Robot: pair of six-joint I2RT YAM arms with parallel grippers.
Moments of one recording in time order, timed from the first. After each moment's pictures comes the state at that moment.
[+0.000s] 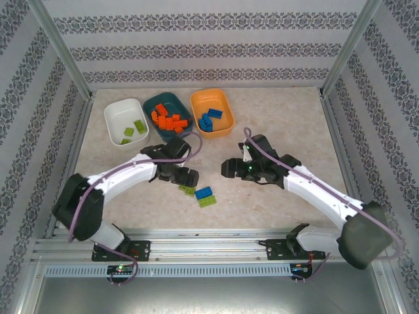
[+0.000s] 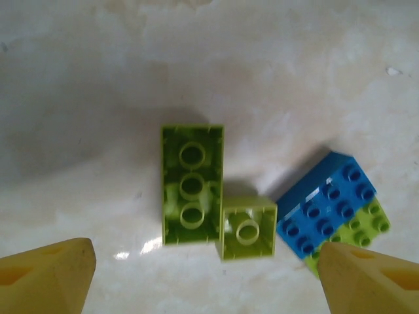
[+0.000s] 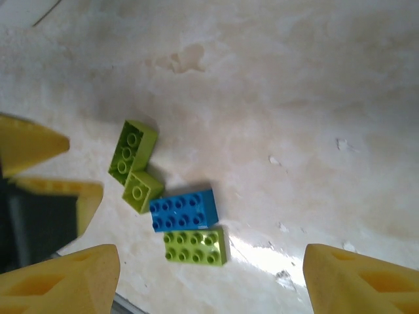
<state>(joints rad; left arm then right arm) -0.61 1.55 1.04 -0.74 0.08 -0.37 0.58 1.20 0.84 -0.56 -0.28 0.65</state>
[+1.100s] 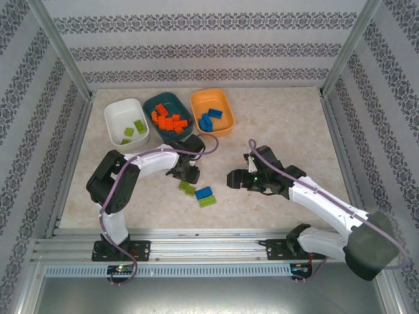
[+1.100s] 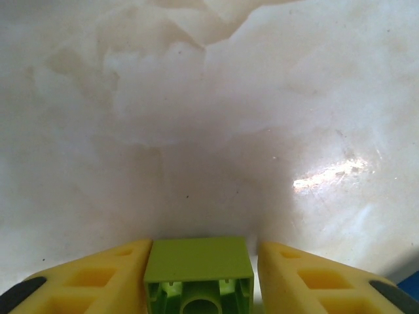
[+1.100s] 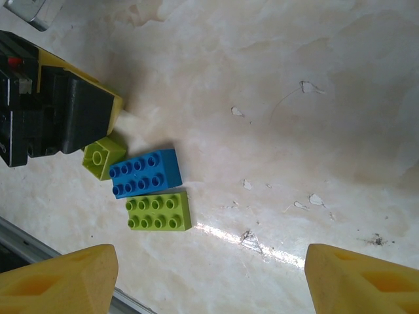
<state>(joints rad) -0.62 1.85 1.19 -0.73 0.00 -0.32 0.58 1.12 0.71 -0.55 -0.28 0.64</state>
